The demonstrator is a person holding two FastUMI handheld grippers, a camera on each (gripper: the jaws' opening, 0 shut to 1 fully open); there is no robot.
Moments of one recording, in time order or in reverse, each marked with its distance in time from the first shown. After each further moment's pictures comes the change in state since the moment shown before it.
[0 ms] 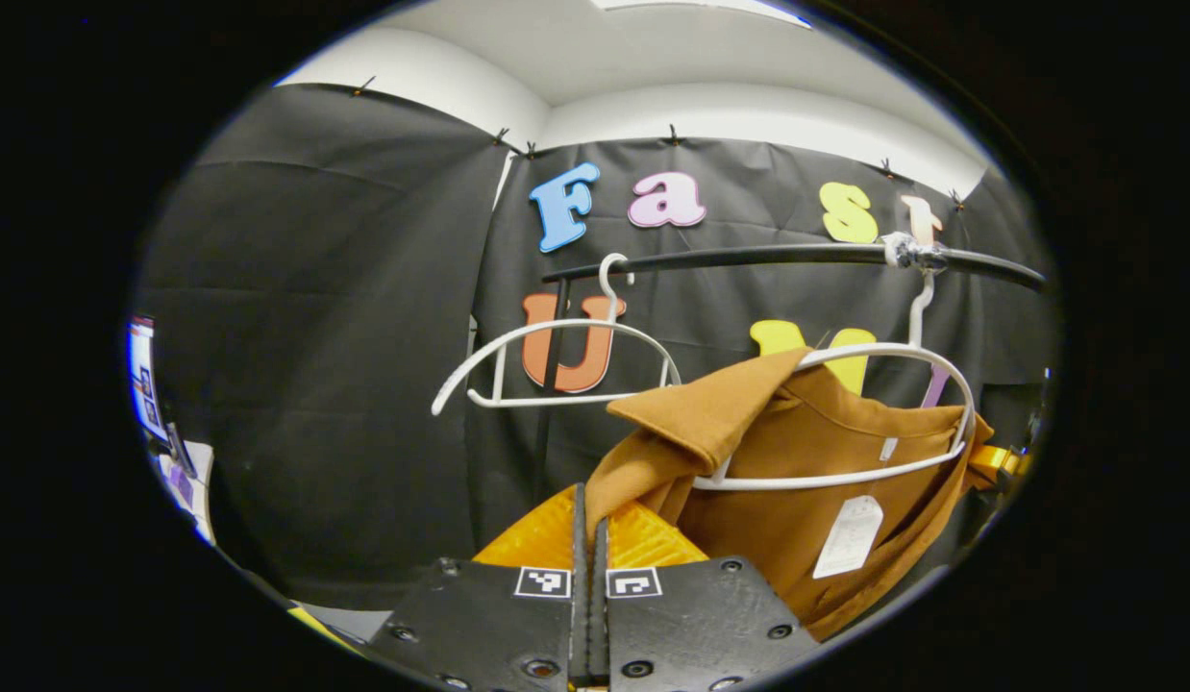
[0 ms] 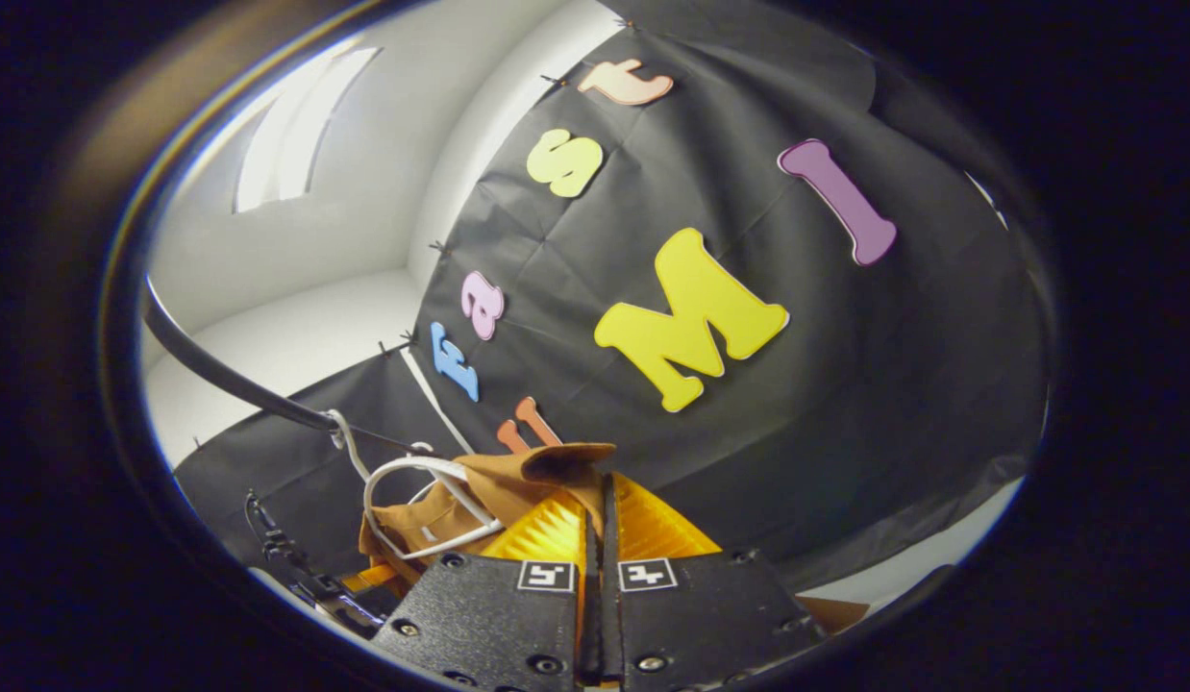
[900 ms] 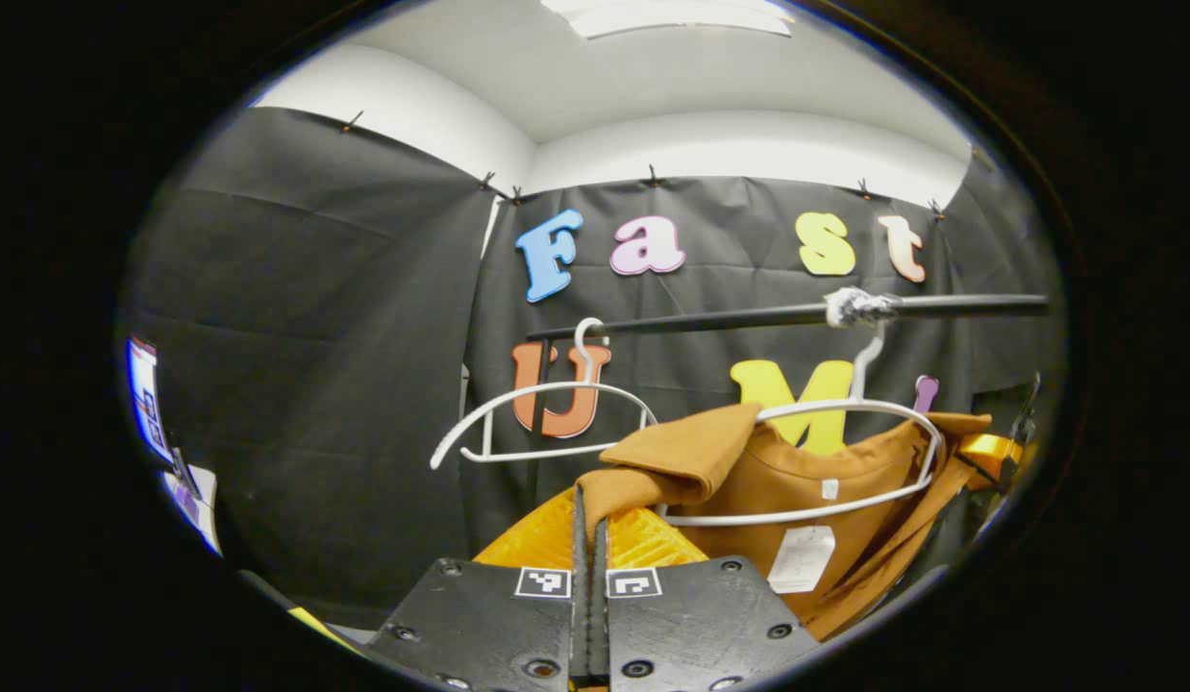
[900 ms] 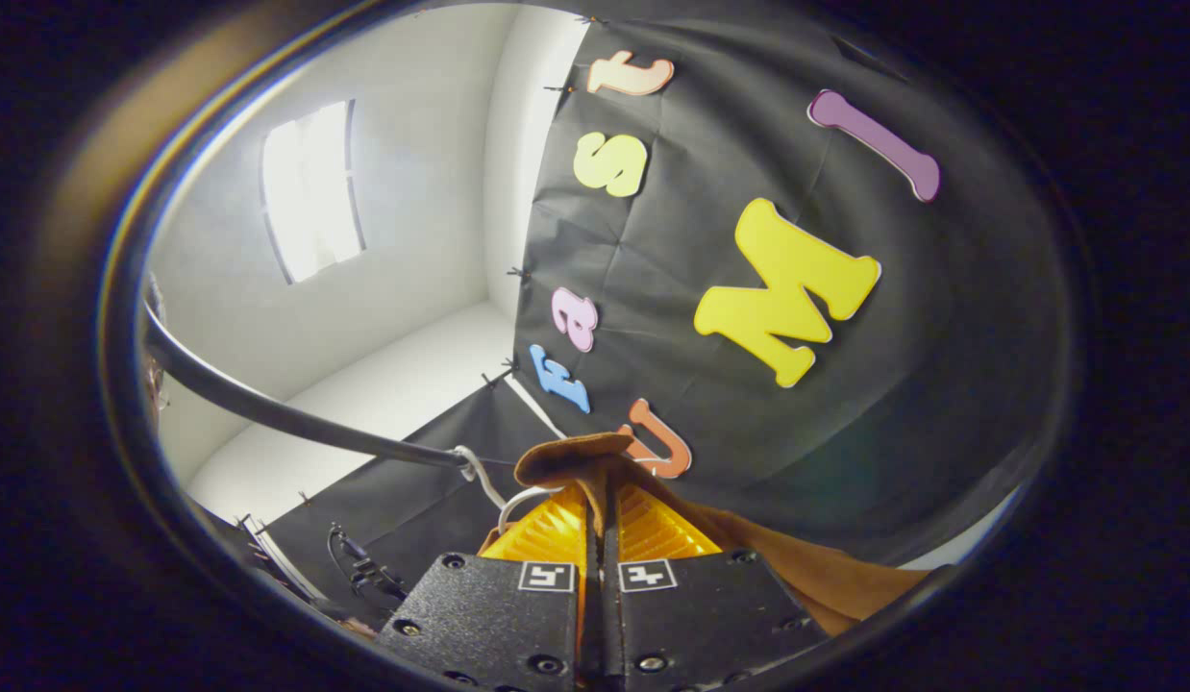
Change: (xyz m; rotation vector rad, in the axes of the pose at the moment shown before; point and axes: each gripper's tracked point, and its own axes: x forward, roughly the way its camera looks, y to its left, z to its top) left arm -0.023 -0.012 0.049 0.017 -0.148 -0.005; right arm -0.013 0.063 0.013 0.175 0.012 0.296
